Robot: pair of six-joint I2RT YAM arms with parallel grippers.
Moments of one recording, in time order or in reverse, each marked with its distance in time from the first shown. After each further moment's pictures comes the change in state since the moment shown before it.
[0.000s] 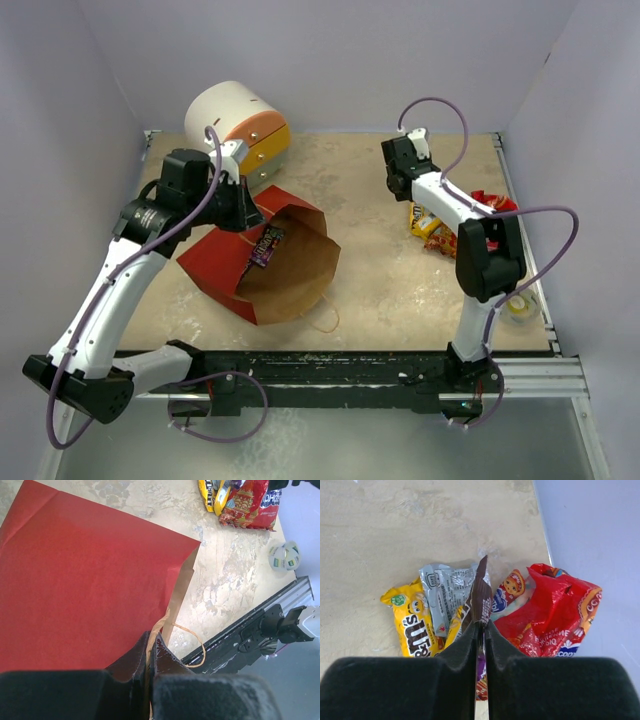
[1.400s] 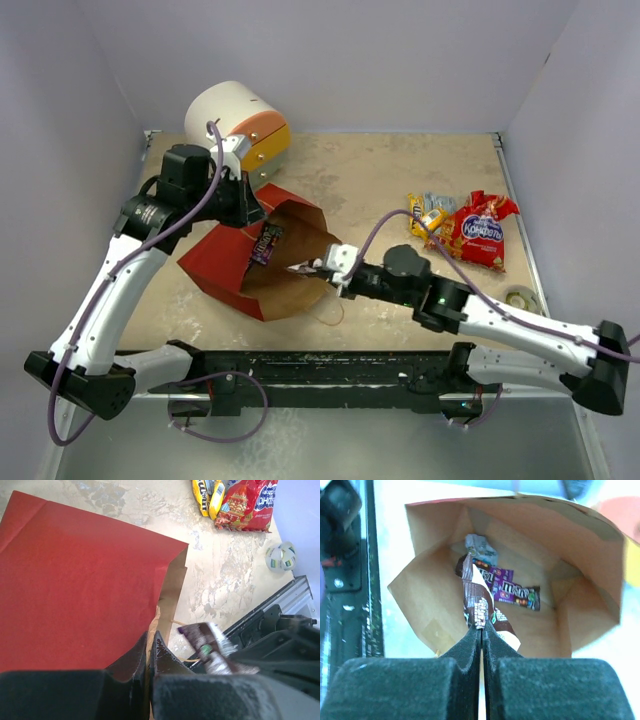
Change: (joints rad) left arm 0.000 0.031 0.039 0.012 0.018 0.021; right arm 0.743 -0.867 -0.740 0.579 -1.071 -0.477
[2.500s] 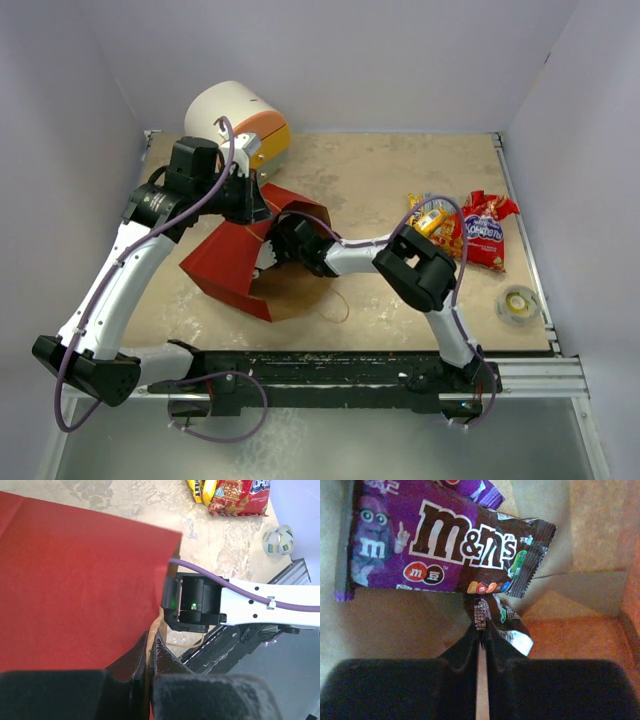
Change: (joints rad) left arm 0.000 0.069 0.044 -0.031 0.072 0.058; right arm -0.151 1.116 0.545 0.195 0.170 -0.835
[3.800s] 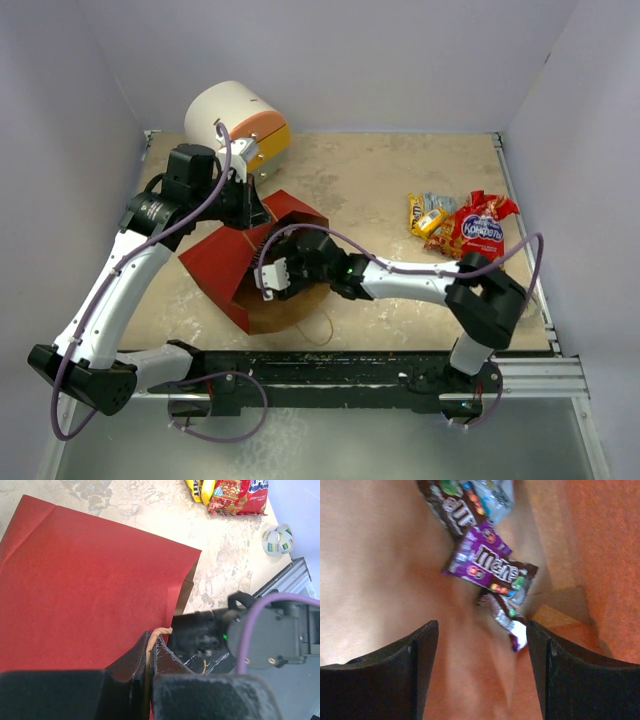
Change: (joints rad) left arm 0.000 -0.048 -0.058 0.029 -0.006 -0.003; right arm 0.124 -0.500 -0.333 -0.137 -0.134 0.287
